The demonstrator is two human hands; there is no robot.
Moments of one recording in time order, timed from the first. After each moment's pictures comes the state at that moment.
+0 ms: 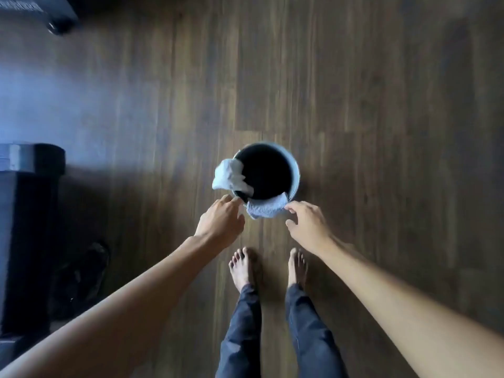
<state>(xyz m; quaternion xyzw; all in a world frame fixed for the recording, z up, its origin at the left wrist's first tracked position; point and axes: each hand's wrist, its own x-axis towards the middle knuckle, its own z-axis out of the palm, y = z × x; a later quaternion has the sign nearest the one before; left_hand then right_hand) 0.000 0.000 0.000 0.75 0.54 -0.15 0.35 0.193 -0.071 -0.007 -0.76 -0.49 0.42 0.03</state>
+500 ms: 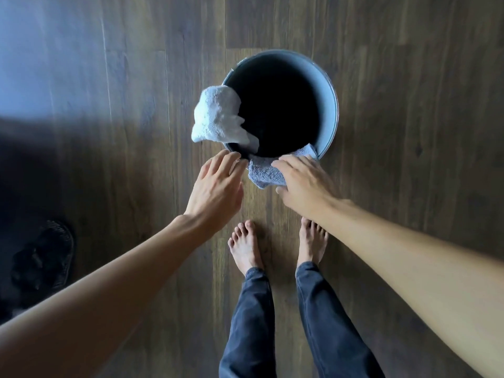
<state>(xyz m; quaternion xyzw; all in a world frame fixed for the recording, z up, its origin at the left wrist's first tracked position) -0.027 -0.013 -0.220 0.87 0.43 -0.06 0.22 0.171 -0.058 -0.223 -0.66 -0.66 0.35 -0.06</state>
